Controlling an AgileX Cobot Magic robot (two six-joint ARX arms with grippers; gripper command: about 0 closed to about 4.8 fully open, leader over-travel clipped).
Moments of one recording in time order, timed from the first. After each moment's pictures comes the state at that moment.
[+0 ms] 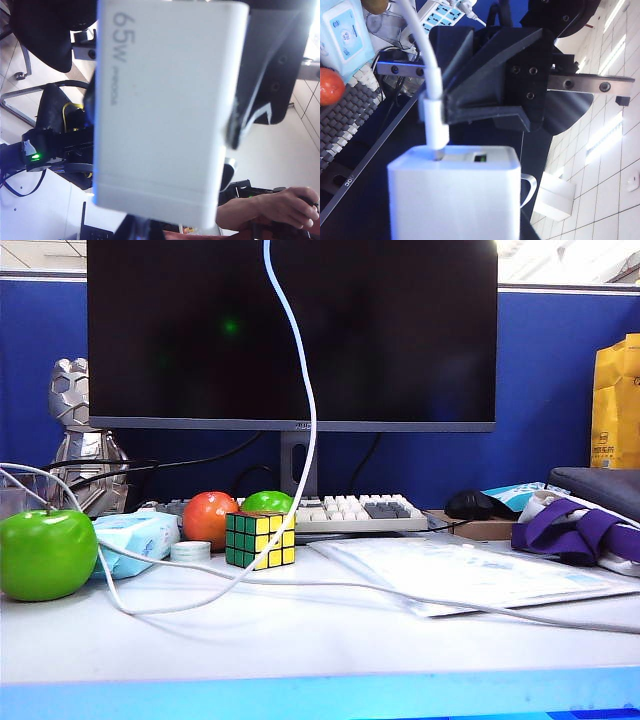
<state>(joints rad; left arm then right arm) -0.50 1.71 1.75 -0.35 1.52 -0.89 0.46 1.24 1.59 -0.64 -0.66 -2.08</state>
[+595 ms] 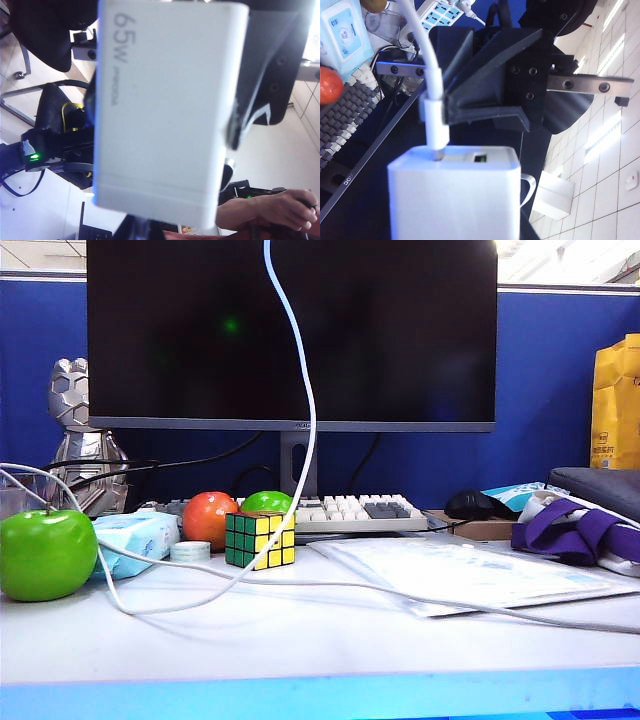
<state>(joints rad) -0.50 1.71 1.75 -0.32 1.53 -0.93 0.46 1.24 1.59 -0.64 -0.67 -2.08</state>
